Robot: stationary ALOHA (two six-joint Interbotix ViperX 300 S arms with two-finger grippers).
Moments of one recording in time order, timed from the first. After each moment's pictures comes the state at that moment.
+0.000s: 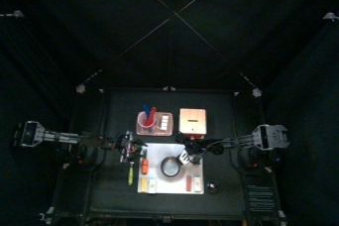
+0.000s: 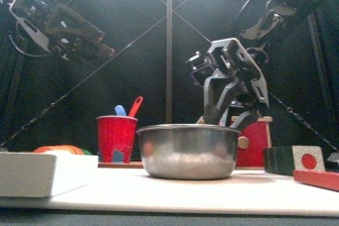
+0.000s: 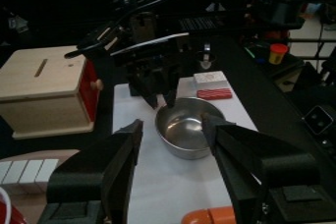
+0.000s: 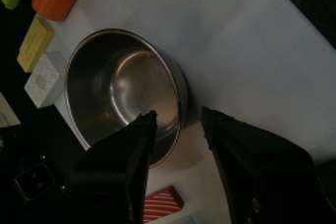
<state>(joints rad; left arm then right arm) 0.07 -0.53 1.15 0.43 -0.46 -0.31 -0.04 0.02 0.67 0.43 0.29 0.38</state>
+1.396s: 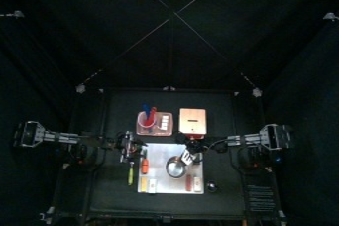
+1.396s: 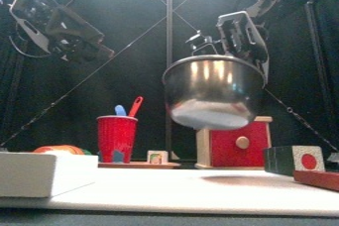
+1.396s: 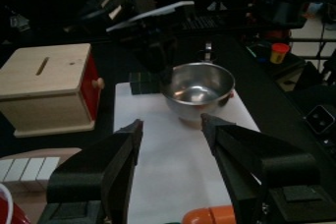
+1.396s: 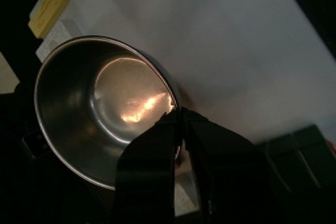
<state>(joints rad) 0.08 -0.53 1.15 0.43 -0.46 -0.31 -0.07 -0.12 0.63 0.34 0.55 0.38</state>
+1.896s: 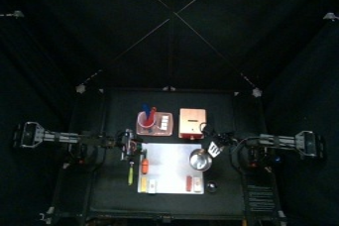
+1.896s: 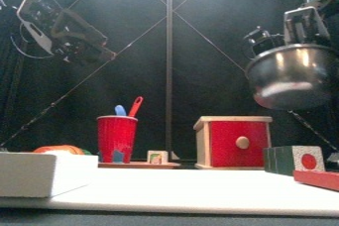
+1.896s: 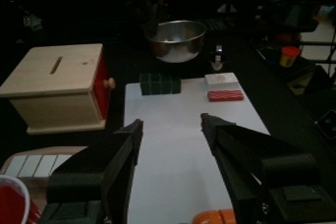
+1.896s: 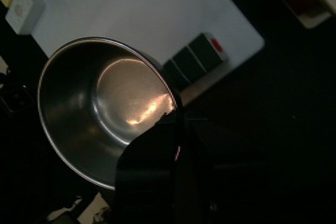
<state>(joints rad) 0.11 -0.53 1.15 0.43 -0.46 -0.31 -0.23 -0.62 0.94 0.30 0.75 0.39</state>
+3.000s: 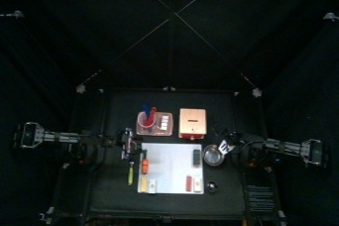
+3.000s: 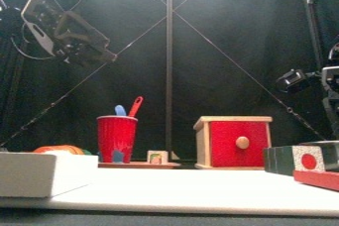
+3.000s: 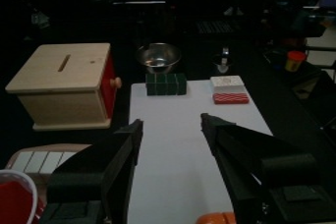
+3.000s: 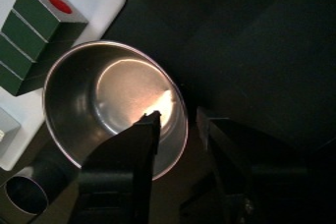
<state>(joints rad) 0.13 -0.53 1.15 0.41 -0.46 -0.31 -0.39 -0.70 1.20 0.13 0.72 0.38</state>
